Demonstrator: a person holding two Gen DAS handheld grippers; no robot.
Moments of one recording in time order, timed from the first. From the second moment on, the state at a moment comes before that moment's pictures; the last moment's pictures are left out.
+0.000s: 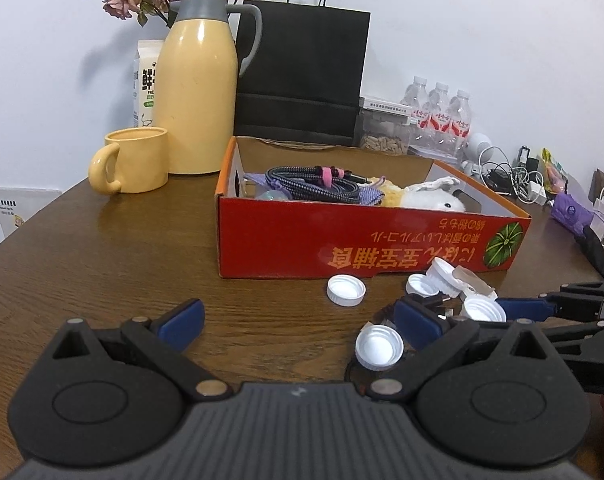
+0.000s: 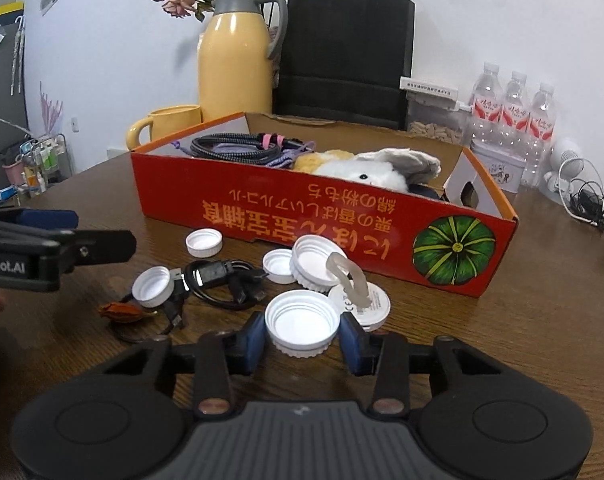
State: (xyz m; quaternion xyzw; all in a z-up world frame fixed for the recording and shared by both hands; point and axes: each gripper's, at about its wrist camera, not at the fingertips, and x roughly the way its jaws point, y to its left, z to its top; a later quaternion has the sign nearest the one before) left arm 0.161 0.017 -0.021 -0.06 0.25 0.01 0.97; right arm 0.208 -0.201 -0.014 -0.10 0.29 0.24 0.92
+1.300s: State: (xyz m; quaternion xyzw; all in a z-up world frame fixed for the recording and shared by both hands) left arm 0.166 -0.021 -0.021 -0.04 0.26 -0.03 0.96; right arm 0.189 -0.209 -0.002 -0.09 0.22 0.21 0.95
